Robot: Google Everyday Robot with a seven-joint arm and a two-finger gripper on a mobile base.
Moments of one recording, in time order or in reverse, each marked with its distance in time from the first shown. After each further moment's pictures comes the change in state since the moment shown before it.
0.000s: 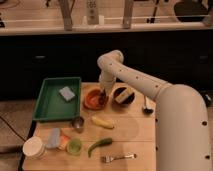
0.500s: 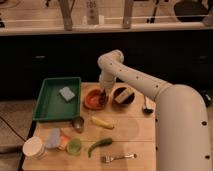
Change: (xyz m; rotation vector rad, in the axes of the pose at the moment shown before) arm 0.001 0.000 0.000 0.004 -0.004 0.004
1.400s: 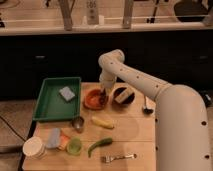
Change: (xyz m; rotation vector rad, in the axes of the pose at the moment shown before) arm 0.002 -0.001 -0.001 0.006 -0.012 0.007
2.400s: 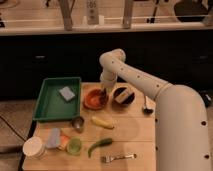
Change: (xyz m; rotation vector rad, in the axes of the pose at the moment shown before) arm 0.004 0.000 -0.002 0.005 -0.007 0.005
